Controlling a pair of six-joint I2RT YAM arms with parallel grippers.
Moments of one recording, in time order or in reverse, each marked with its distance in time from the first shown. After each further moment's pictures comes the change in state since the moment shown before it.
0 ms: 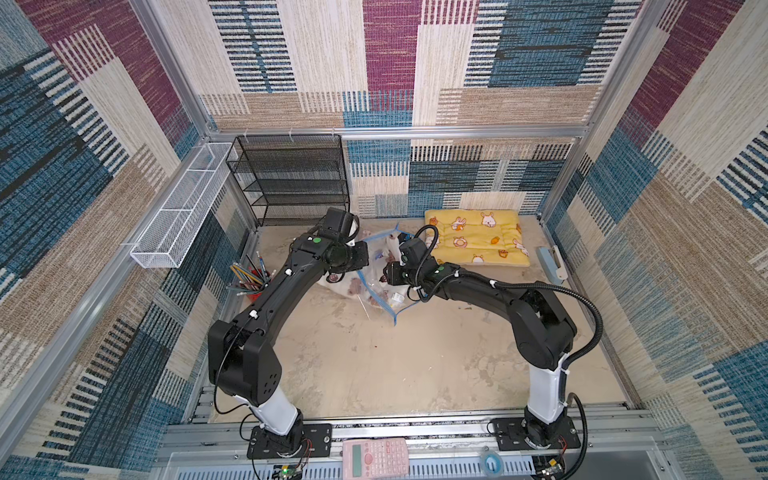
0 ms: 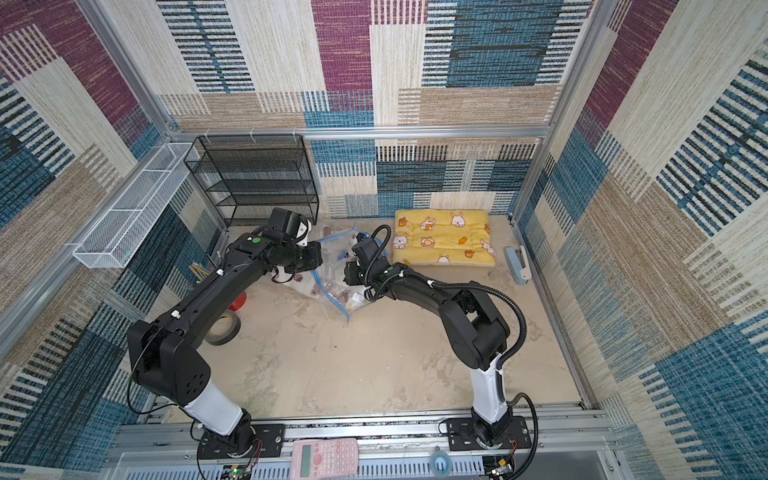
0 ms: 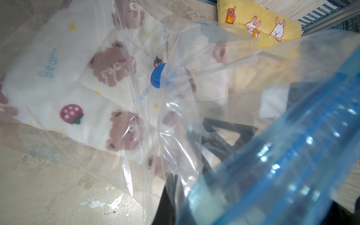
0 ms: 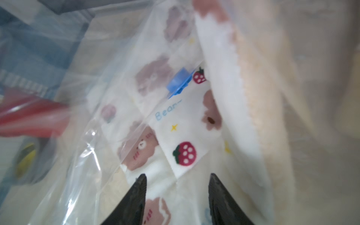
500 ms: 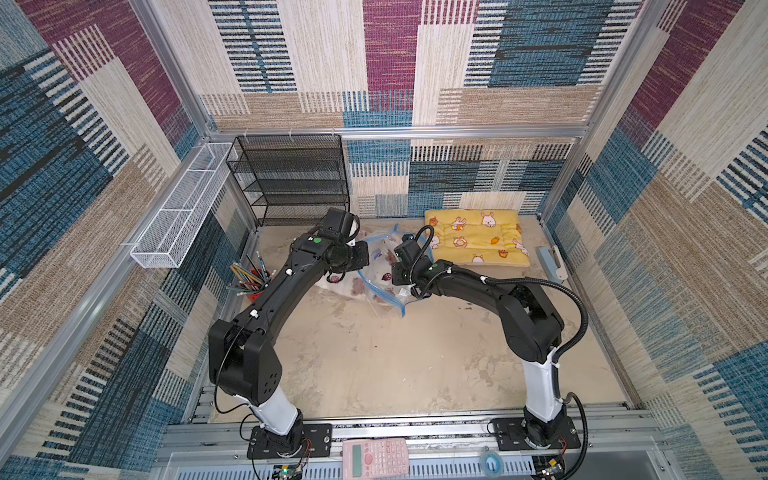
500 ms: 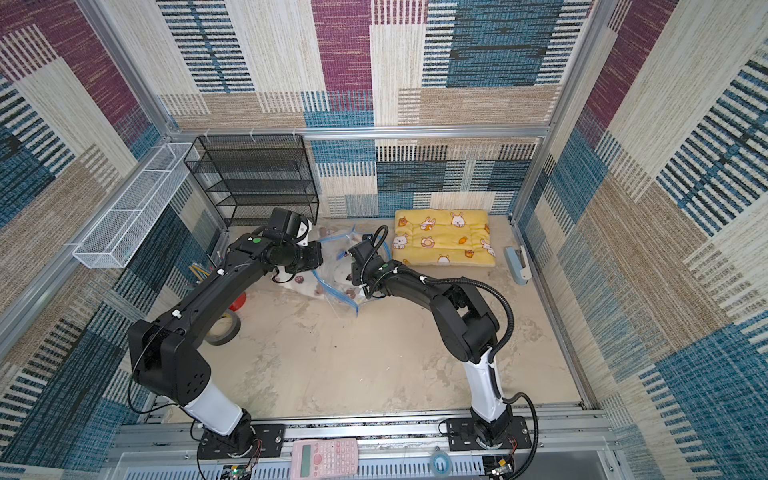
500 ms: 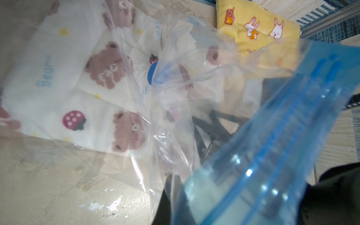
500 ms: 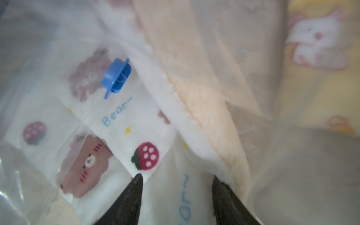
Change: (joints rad) left arm 0.000 0.004 -0.002 0.007 0.003 0.000; right arm -0.001 0.101 0.084 -0.113 0.113 0.002
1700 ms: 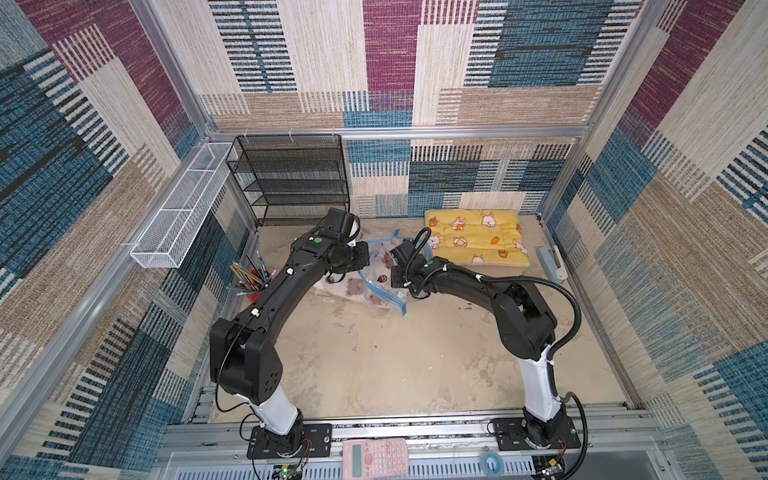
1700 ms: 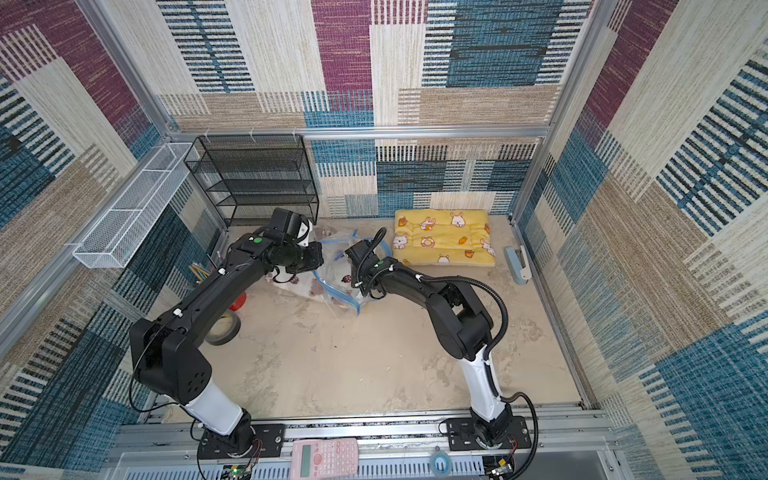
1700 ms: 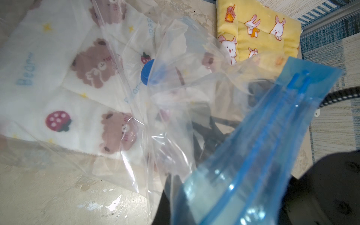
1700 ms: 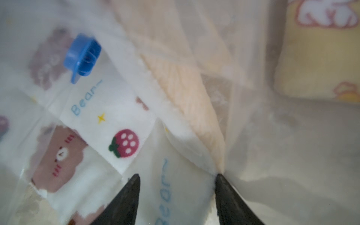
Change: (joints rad) left arm 0.000 0.008 0.000 0.000 0.004 0.000; right arm 0.008 0.049 0.093 -0.167 0.026 0.081
